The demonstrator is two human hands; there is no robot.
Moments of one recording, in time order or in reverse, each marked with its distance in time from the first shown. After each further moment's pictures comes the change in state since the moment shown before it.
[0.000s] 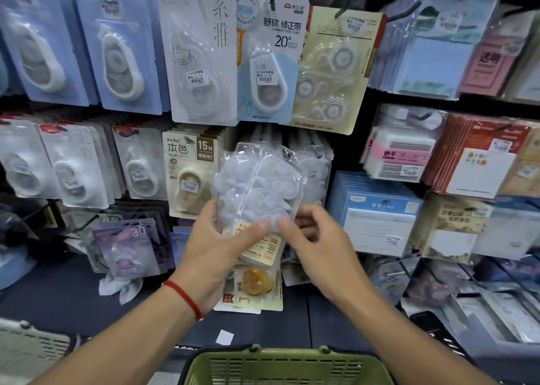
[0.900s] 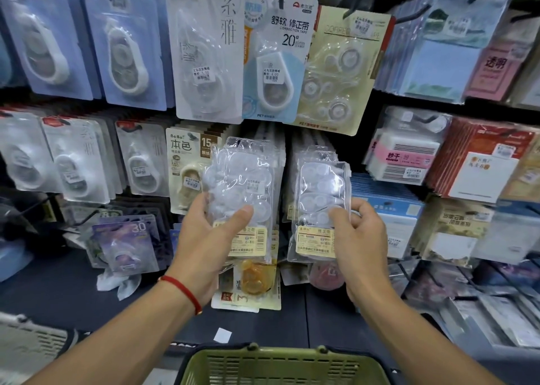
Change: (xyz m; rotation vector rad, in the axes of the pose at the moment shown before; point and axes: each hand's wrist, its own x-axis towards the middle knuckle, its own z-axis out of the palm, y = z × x) left_hand 0.003 0.011 -0.003 0.020 0.150 0.016; right_hand 0.009 0.004 -0.018 0.133 0.373 0.058
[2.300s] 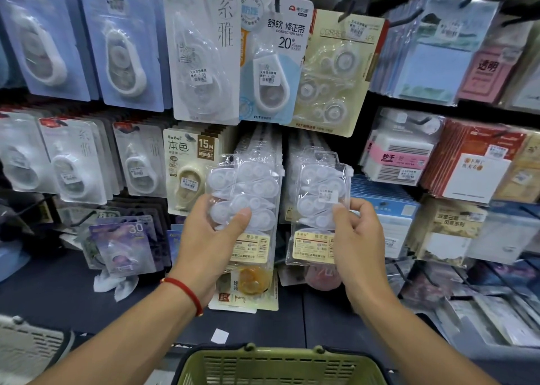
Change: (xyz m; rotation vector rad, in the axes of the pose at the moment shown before) left_hand 0.007 -0.016 -0.001 0.131 -0.017 0.106; right_hand -0.002 -0.001 -0.005 0.022 -0.001 -0.006
